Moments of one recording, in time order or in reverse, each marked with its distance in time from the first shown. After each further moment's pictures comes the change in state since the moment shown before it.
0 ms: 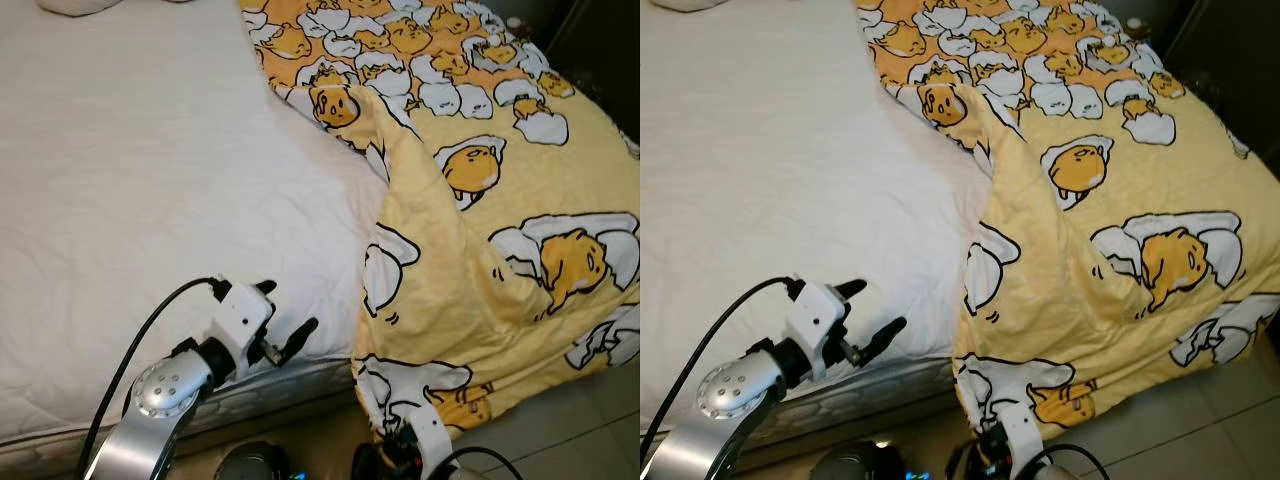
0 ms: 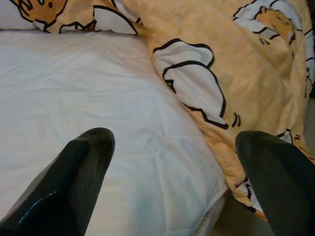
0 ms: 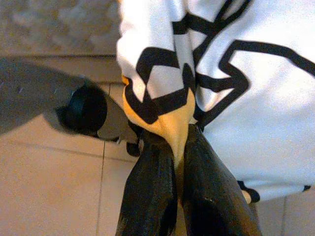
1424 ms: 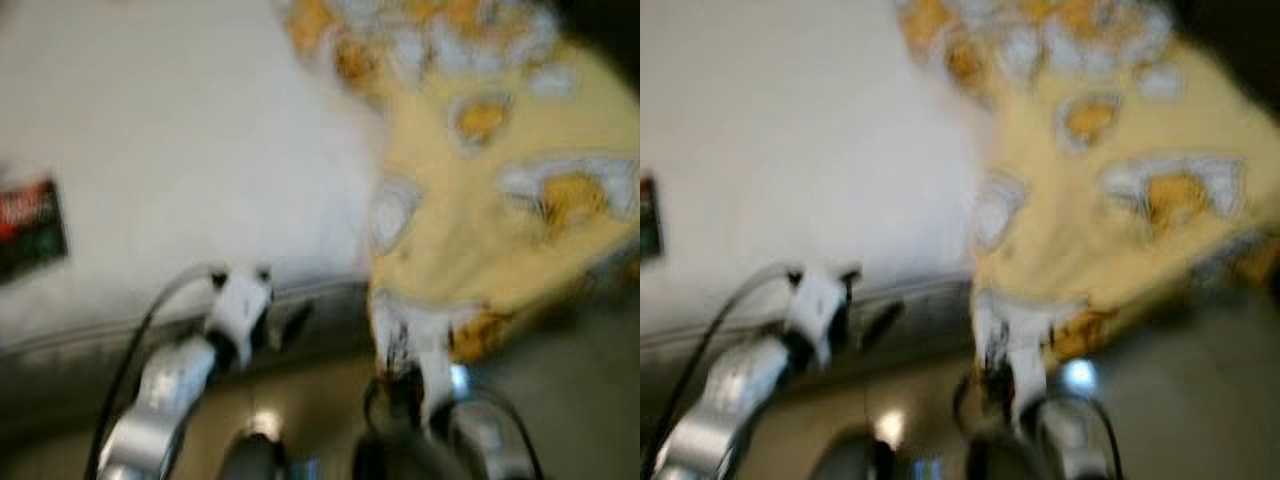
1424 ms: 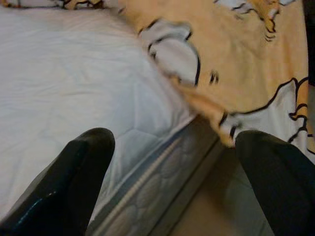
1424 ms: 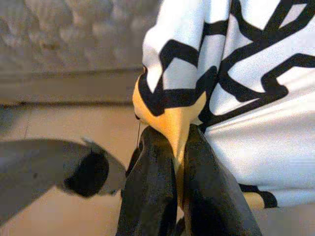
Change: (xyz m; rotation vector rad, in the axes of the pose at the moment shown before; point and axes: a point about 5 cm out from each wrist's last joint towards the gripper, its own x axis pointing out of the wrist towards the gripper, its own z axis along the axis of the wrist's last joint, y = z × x) left arm 0.009 0.009 -0.005 -0.008 -0.002 0.074; right arm 0.006 -0.016 0.072 -0.008 -0.198 0.062
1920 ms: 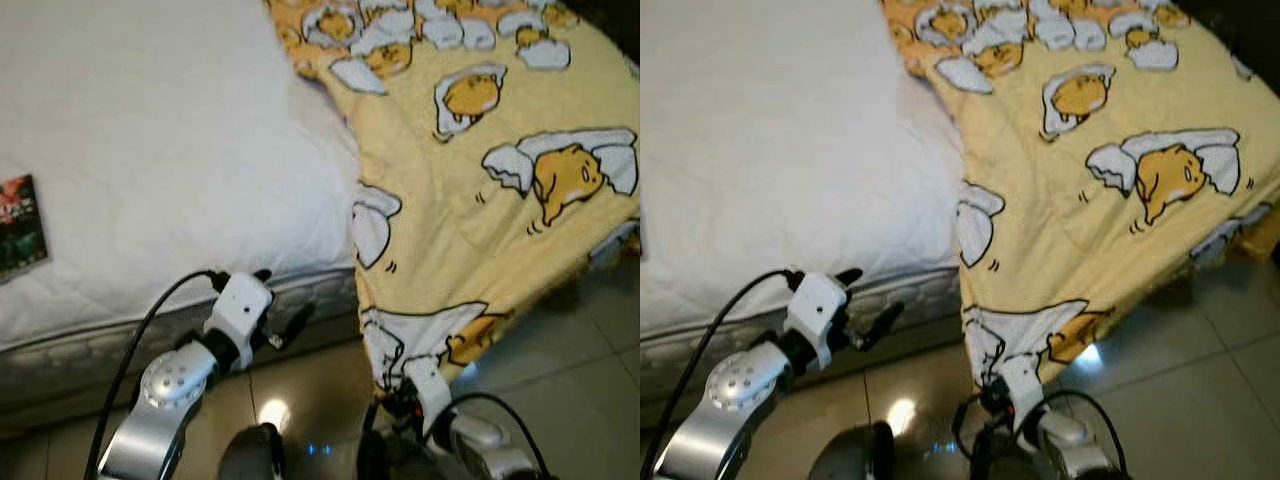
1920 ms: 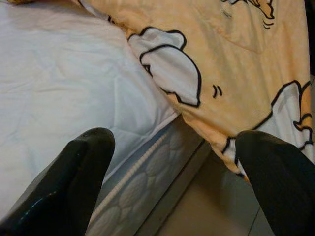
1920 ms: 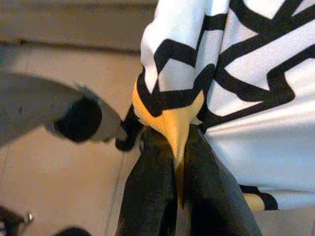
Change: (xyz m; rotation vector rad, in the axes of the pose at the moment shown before) left arm -0.002 -0.004 0.003 -0.002 -0.012 0.007; right arm -0.002 -0.002 -0.011 -0.148 0.158 0.050
